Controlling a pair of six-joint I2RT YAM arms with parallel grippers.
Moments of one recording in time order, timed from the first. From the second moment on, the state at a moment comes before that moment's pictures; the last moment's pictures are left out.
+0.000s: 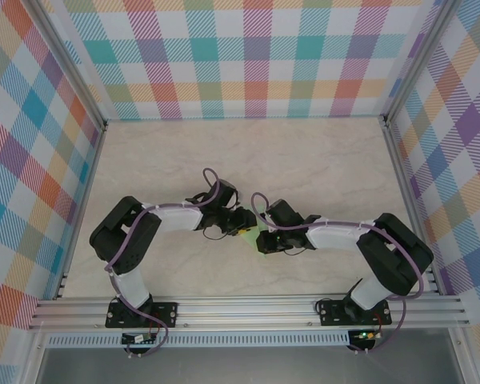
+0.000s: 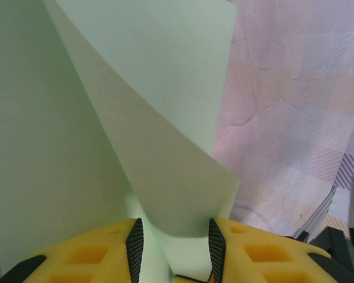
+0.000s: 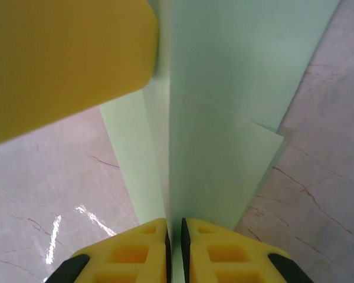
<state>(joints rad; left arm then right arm) -0.68 1.80 0.90 -0.05 0.49 -0.95 0.78 1.55 0.66 -0.17 -0.28 0.56</state>
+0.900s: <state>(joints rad) -0.68 1.81 0.90 -0.04 0.49 -0.94 0.59 1.43 0.53 -0.03 -0.48 0.62</state>
